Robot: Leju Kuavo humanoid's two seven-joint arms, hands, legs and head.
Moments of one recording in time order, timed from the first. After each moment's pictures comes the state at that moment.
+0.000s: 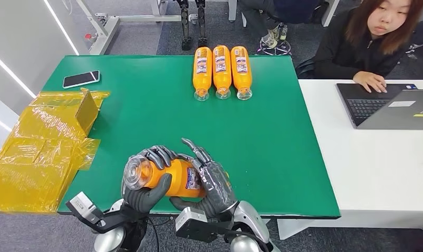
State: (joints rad) left arm -0.03 -0.17 -0.39 -1.31 -0.10 -0.26 -0.52; right arm -0.17 0.08 0.70 -1.46 0.74 -0.19 -0.27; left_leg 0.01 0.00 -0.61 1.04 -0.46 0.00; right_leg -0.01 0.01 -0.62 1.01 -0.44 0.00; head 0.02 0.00
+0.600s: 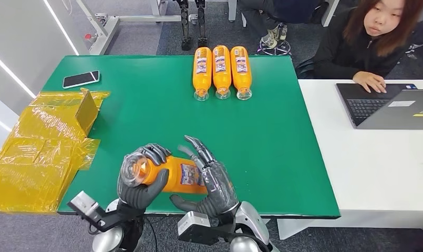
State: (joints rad) left arm -0.03 -0.17 -0.34 -1.30 -0.18 -0.14 -0.52; right arm -0.17 0.08 0.70 -1.45 0.73 -0.27 -0.33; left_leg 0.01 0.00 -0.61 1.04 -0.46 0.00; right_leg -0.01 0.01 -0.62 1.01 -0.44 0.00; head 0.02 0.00
